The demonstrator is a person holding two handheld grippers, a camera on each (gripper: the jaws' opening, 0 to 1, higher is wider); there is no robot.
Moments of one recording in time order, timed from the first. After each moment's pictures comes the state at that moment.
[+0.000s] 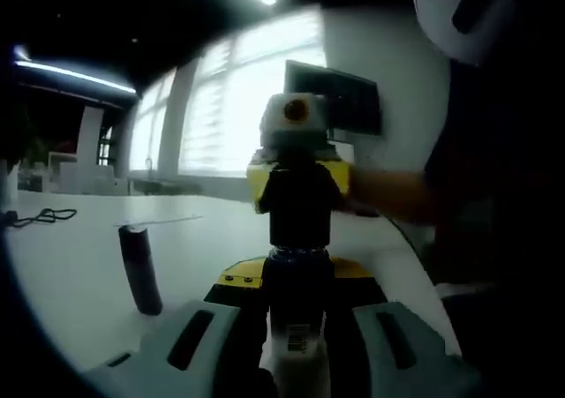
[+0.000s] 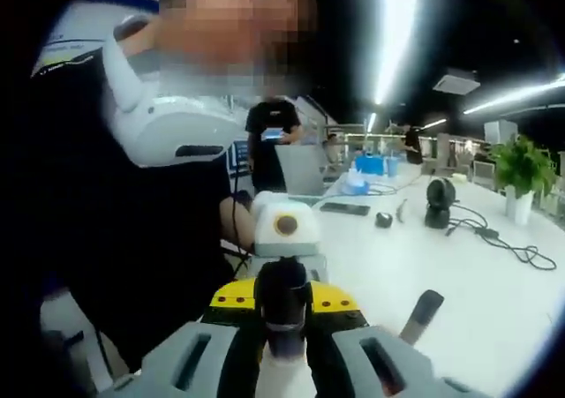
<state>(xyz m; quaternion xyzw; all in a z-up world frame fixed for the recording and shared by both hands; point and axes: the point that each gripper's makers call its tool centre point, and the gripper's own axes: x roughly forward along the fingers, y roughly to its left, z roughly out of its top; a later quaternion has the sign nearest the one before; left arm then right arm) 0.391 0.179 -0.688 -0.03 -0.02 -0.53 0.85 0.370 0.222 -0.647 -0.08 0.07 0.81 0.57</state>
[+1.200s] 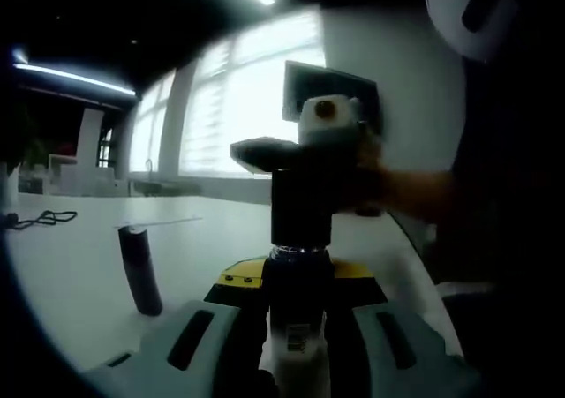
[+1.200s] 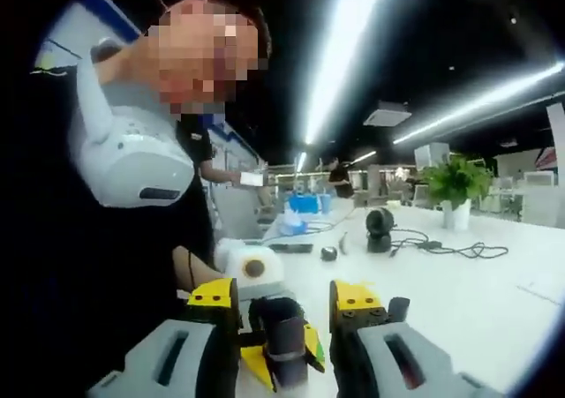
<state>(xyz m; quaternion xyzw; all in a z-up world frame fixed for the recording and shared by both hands) 0.390 0.179 -0.688 -0.03 -0.02 -0.53 0.85 0.379 0.206 -0.613 0.02 0.02 0.68 0.74</state>
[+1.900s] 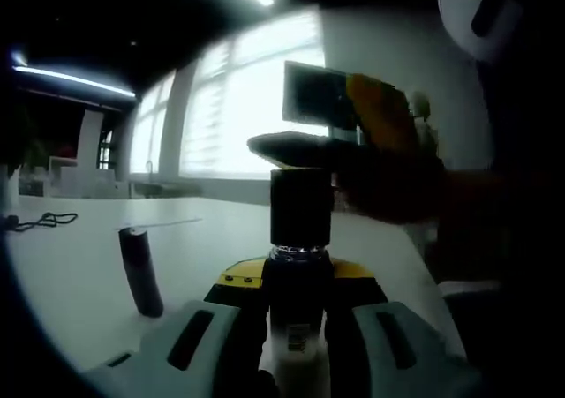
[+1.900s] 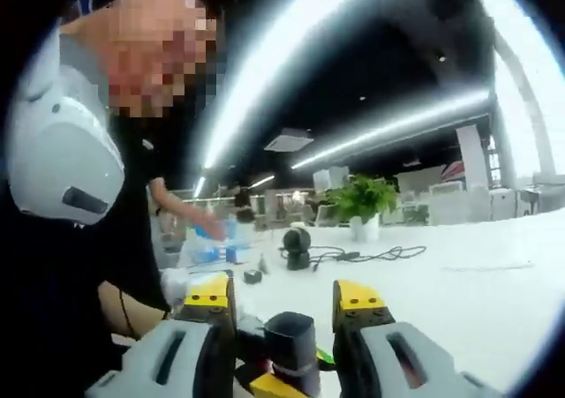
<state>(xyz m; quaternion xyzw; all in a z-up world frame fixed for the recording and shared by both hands) 0.391 0.178 -0.687 -0.03 -0.03 -0.53 0.85 0.391 0.195 -0.605 0.09 0.00 0.41 0.91</state>
